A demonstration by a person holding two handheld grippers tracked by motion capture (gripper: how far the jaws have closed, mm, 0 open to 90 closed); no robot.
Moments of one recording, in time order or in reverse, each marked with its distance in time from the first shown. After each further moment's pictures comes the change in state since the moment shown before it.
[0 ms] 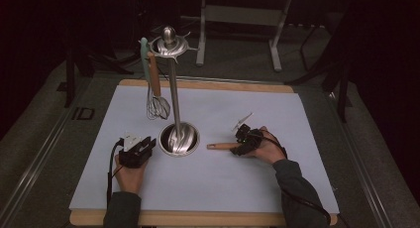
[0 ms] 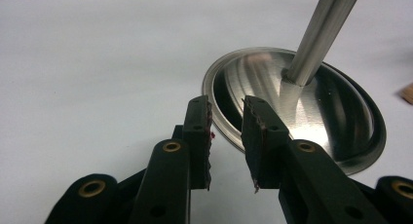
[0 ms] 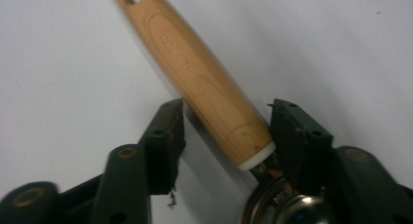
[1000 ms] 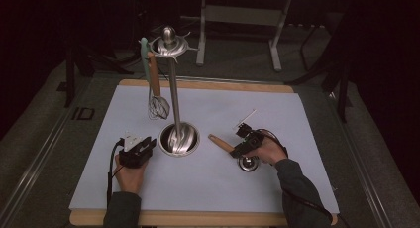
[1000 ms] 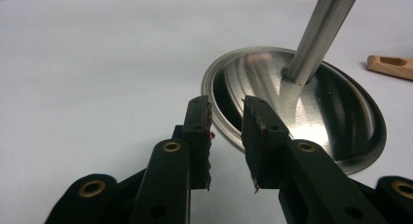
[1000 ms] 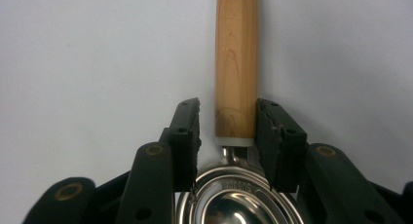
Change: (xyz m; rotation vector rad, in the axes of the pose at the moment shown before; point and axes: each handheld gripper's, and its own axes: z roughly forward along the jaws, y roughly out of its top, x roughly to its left) left arm -0.001 0.000 0.000 0.001 0.001 0.004; right arm 0.000 0.002 -0.010 0.052 0.194 0.129
